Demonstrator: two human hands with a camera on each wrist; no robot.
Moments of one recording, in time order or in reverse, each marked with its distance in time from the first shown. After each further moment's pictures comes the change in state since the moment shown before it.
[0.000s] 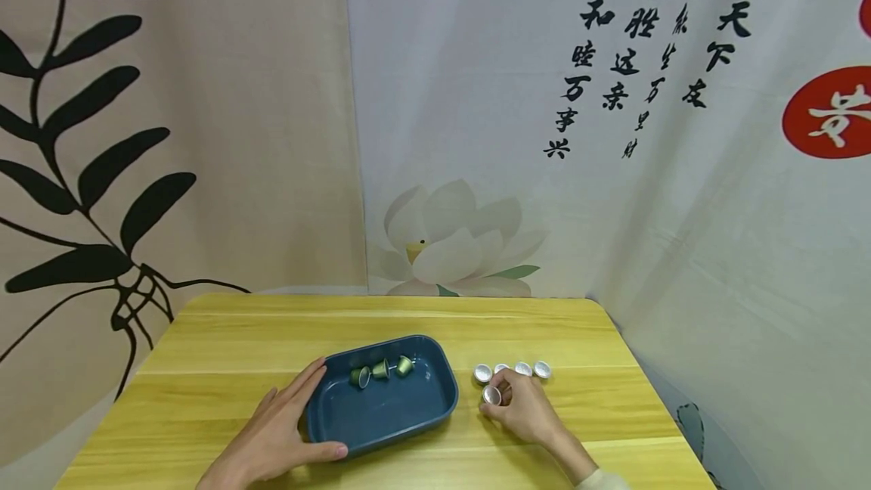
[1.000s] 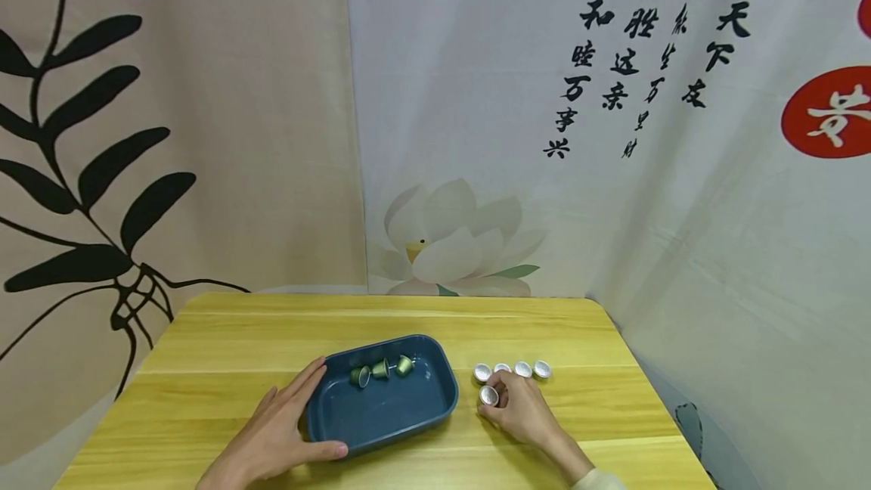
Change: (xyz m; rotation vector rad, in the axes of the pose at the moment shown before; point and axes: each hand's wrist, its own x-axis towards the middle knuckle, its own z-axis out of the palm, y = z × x) left_hand -0.001 0.000 0.000 0.002 0.001 0.004; right_hand 0.000 -0.001 0.006 -0.075 0.041 -0.058
